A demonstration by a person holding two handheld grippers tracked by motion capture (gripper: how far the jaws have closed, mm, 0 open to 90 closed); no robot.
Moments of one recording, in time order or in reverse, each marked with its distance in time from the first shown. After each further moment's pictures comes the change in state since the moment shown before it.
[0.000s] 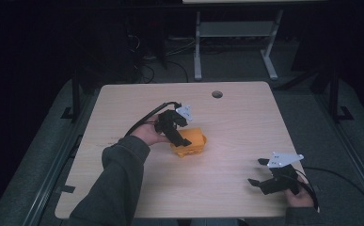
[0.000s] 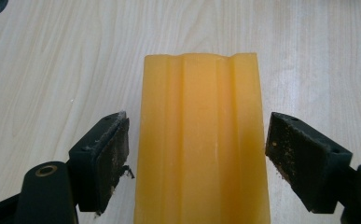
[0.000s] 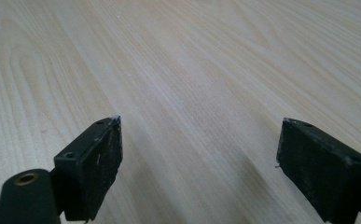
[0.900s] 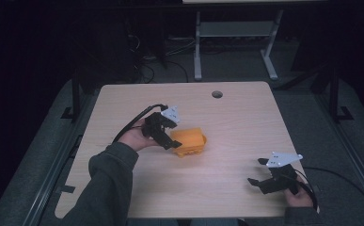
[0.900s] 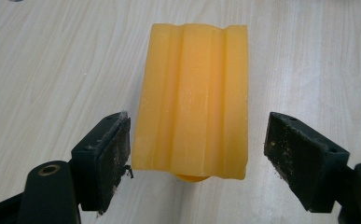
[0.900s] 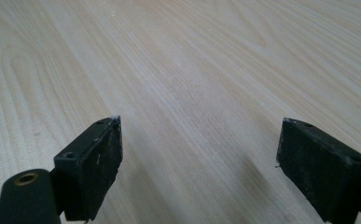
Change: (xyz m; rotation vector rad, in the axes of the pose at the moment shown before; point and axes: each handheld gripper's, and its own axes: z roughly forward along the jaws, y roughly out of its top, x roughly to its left) left arm -0.012 -0.027 -0.026 -0.037 0.047 -0.057; right arm 0.001 0.001 0.002 0.005 -0.019 0.004
